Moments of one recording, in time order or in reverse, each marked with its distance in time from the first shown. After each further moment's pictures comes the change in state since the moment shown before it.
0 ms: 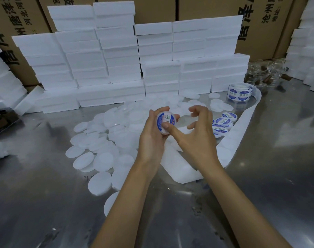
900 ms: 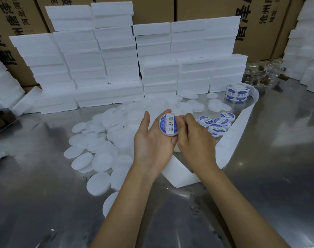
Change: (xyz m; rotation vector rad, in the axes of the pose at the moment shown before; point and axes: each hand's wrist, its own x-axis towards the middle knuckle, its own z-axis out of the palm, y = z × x) left_hand -0.002 -0.001 -0.004 -0.443 -0.061 -0.243; right_hand -0.001 0.011 0.003 -0.342 0.026 -0.163
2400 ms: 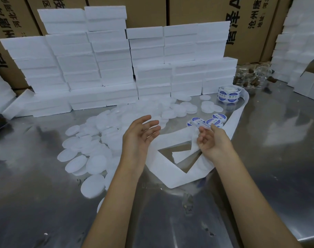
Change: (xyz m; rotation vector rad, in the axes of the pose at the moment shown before) left_hand 0.007 0.014 -0.015 0.376 0.206 0.274; right_hand 0.035 0.058 -0.027 1.388 0.025 1.210
